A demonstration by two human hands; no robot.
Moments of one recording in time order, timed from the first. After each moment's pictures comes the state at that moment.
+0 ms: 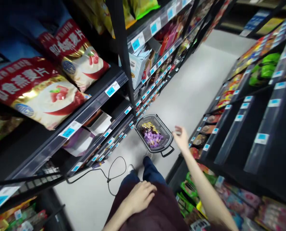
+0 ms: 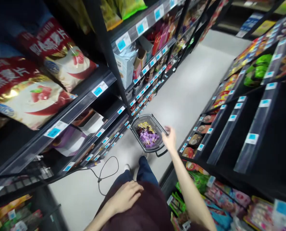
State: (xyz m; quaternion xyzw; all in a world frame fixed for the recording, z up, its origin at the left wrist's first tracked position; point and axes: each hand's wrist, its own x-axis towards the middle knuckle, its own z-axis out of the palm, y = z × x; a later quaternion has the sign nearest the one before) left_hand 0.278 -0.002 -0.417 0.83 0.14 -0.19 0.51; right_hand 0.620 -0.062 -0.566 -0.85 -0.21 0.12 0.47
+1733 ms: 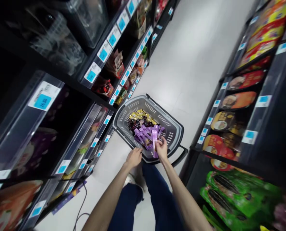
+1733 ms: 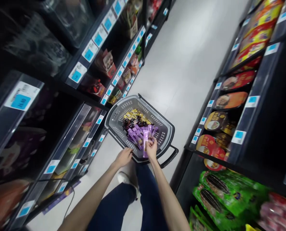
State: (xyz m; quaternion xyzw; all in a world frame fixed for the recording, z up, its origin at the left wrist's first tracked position) left_hand 0.483 0.083 -0.965 0.87 0.17 -0.27 0.37; right_hand 0.594 -0.066 -1.045 -0.77 0.10 0.28 0.56
